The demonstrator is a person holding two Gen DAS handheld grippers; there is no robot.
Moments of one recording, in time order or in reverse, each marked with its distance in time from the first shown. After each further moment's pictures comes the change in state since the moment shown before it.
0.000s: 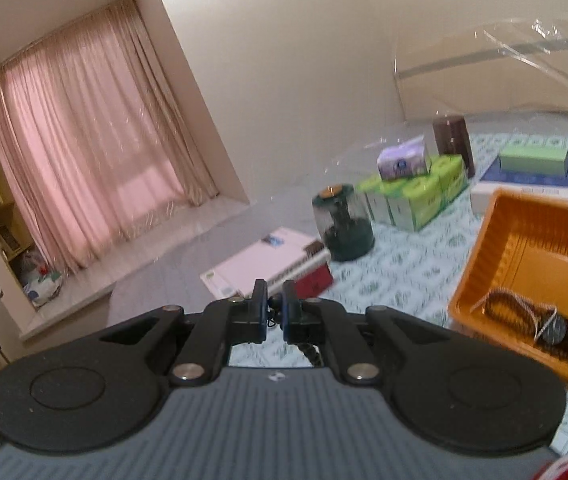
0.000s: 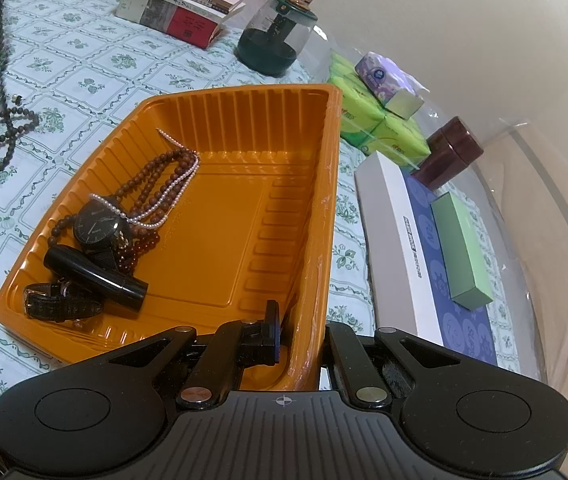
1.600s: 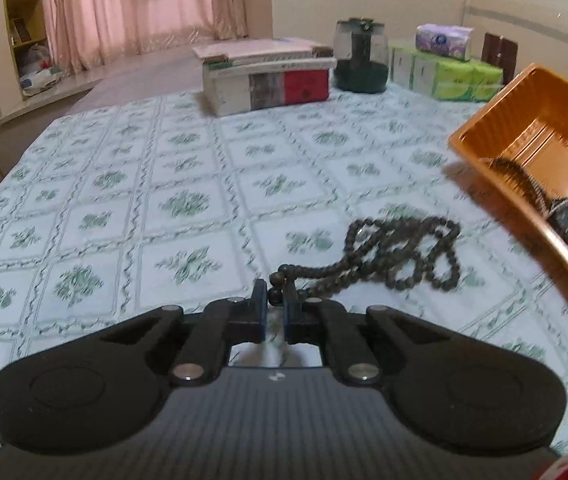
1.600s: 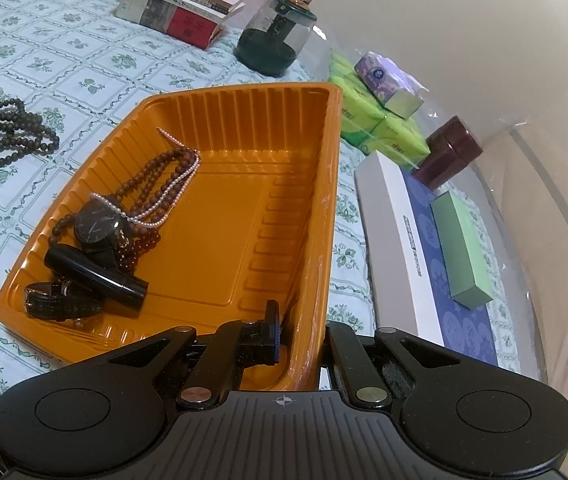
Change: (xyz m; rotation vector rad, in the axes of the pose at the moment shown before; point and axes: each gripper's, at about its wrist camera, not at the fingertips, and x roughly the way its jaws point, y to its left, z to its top) left arm 0.043 -0.069 -0.187 -0.384 0.395 -0.005; right arm 0.000 0.002 0.001 0.006 0.003 0.001
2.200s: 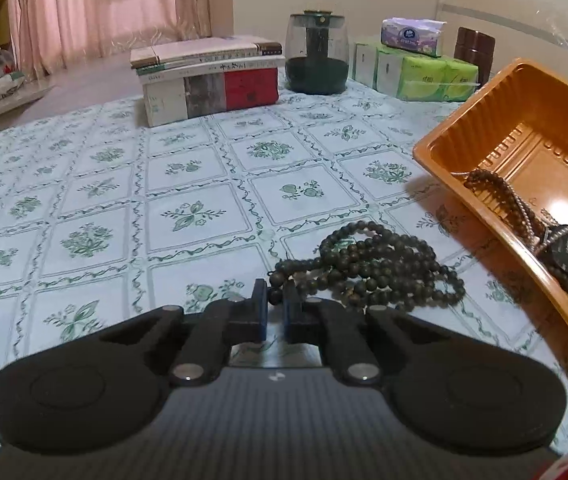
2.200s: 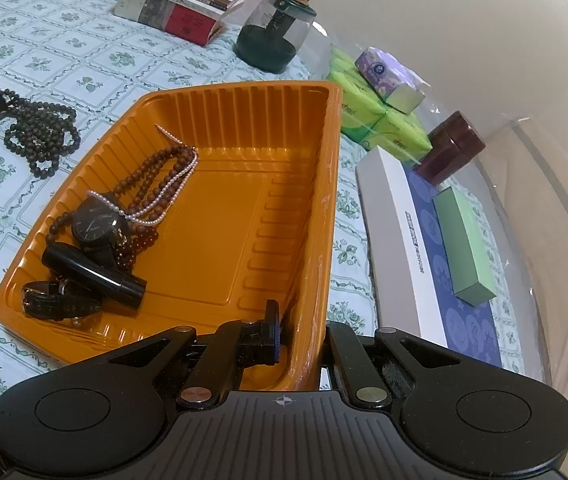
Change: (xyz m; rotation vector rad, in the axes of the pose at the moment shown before) left arm 0.053 -0.049 0.030 0.020 -0.014 -0.100; right arm 0.005 -0.004 0.001 0.005 0.007 0.009
